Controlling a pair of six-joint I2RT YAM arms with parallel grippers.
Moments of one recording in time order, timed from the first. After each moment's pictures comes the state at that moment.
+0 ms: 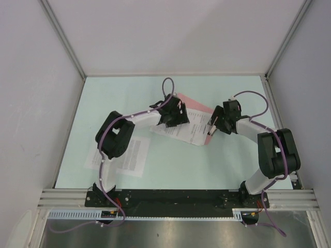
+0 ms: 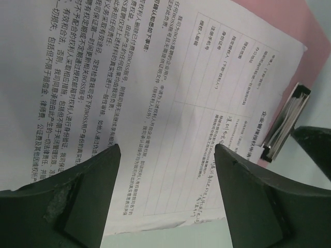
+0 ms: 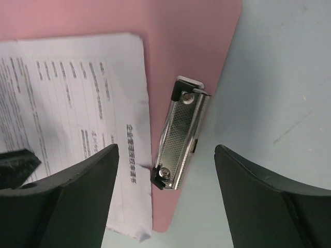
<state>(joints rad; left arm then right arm) -0.67 2.10 1.46 -0.23 0.04 -0.76 0.21 1.61 0.87 -0.15 0.00 0.65</state>
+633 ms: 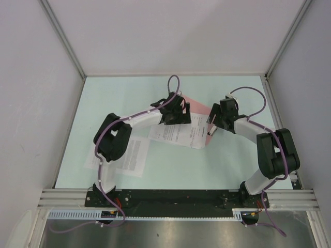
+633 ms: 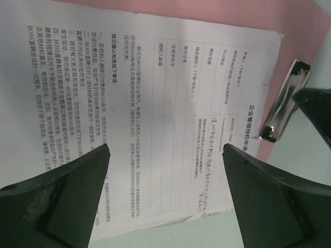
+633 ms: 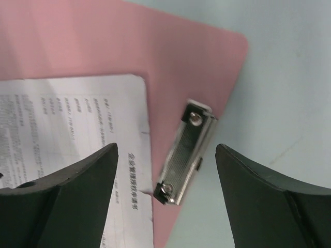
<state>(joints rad) -0.71 2.03 1.49 -0.34 -0.02 -0.64 0.25 1.61 0.89 -0.12 0.09 0.57</state>
